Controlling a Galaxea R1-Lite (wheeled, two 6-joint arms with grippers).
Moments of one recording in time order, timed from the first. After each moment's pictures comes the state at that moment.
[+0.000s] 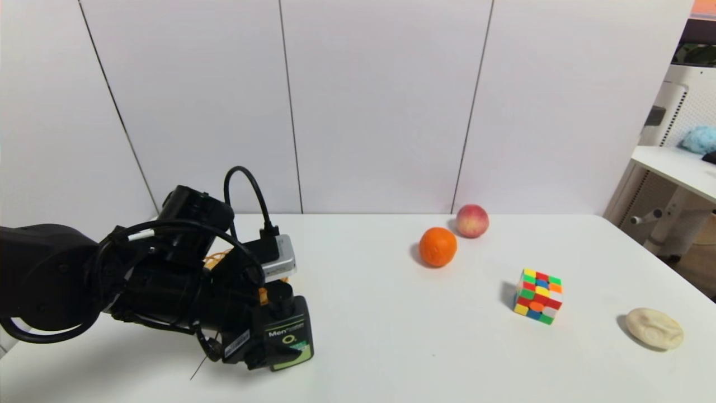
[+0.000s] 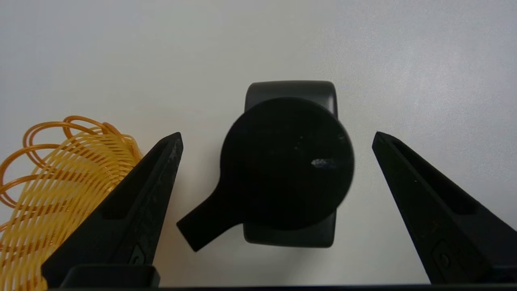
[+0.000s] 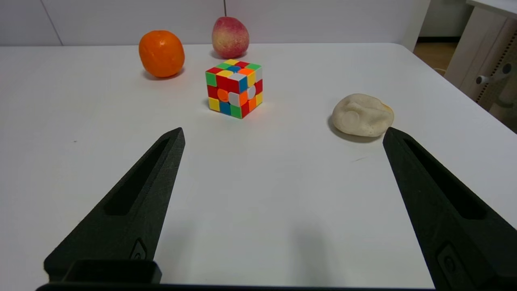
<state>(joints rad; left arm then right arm) -0.45 1.65 -0.85 0.07 -0.42 0.65 0.00 0.00 0.00 0.00 0.00 0.00</state>
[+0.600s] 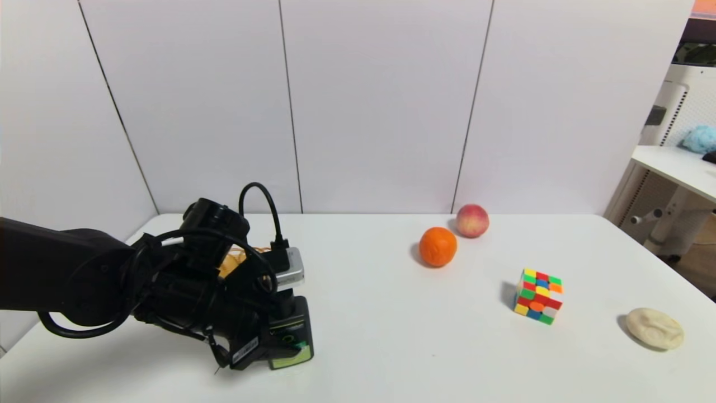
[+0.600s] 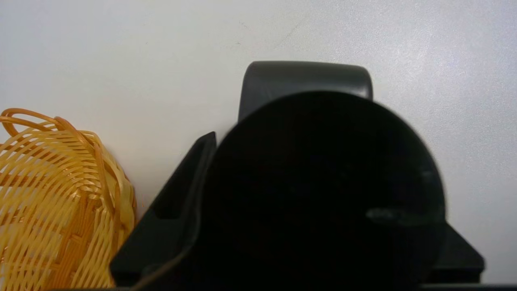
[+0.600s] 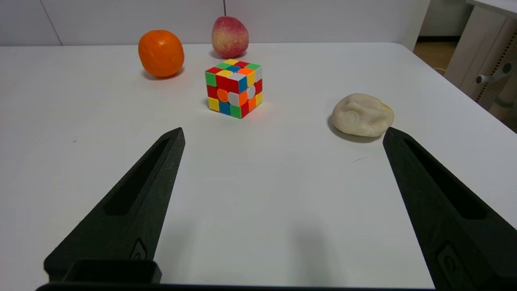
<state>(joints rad) -0.45 1.72 -0.85 0.07 -0.42 0.66 0.00 0.00 0.00 0.00 0.00 0.00</state>
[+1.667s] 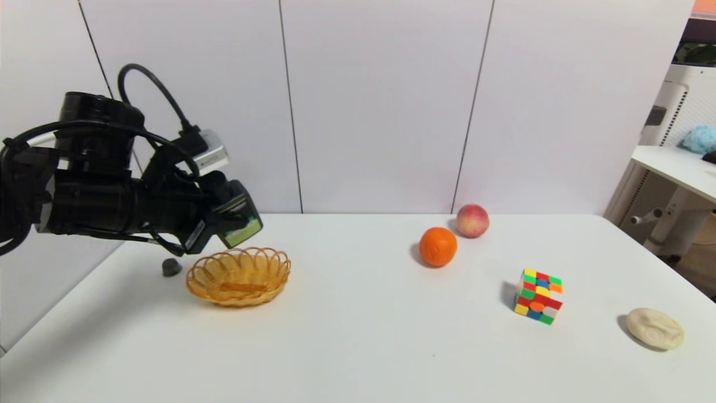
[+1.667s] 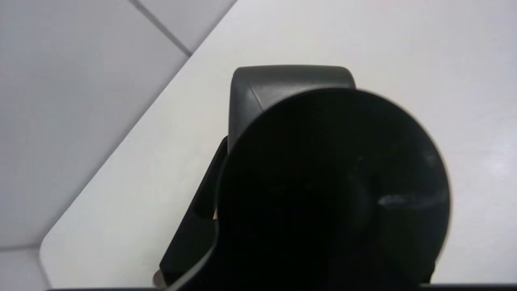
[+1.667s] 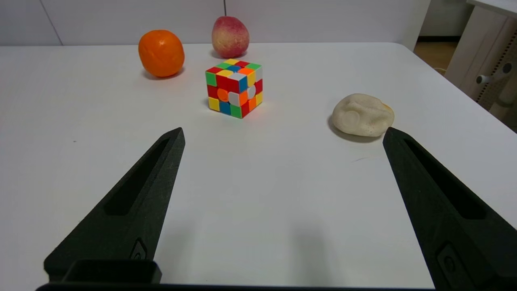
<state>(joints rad) -0.18 1.59 -1.10 0.07 -0.35 0.61 0.00 0.00 0.00 0.00 0.00 0.00</state>
